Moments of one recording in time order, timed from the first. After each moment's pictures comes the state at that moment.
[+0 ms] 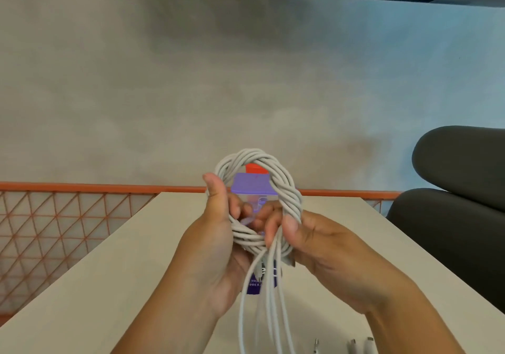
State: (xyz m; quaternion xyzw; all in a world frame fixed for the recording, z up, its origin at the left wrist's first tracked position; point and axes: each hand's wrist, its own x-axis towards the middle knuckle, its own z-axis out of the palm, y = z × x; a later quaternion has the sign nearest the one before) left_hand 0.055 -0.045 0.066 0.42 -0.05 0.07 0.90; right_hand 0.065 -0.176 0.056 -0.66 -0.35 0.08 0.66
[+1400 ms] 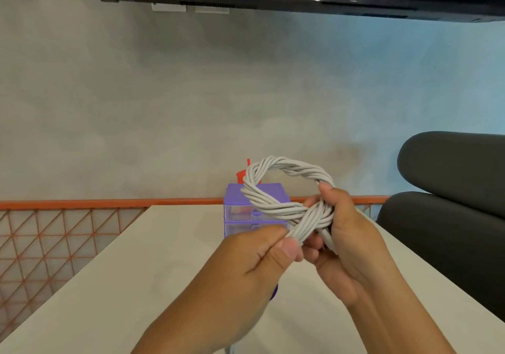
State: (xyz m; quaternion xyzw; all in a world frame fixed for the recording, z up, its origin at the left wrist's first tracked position) left_hand 0.045 -0.034 0.059 0.78 -0.32 0.15 0.51; right_hand 0.064 -0.171 0.080 -0.49 -0.01 -0.07 0.87
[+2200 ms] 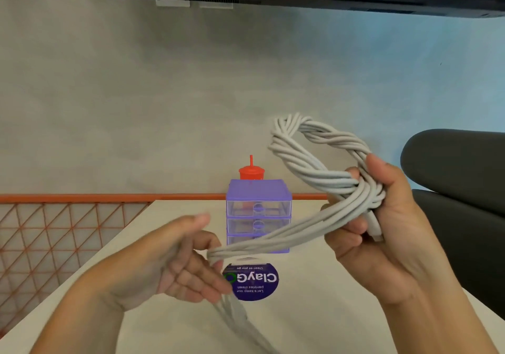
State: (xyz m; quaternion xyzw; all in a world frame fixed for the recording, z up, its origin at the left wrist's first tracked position) left_hand 0.060 0.042 0.070 0.78 -0.12 -0.19 0.59; right_hand 0.029 -0.184 0.106 -0.39 -0.14 -0.02 0.91
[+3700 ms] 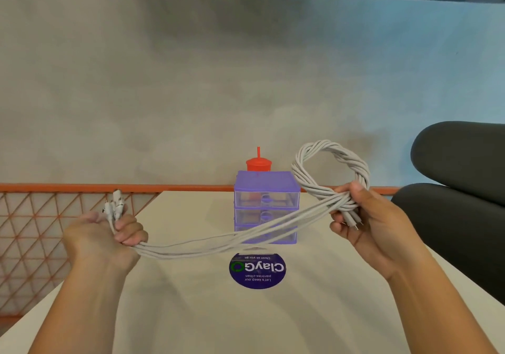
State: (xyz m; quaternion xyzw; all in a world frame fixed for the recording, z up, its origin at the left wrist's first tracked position) left_hand 0.102 0.108 0.030 0.30 0.07 0.16 0.94; right_hand 0.100 -0.224 0.048 -0.53 -0.14 -0.06 0.83
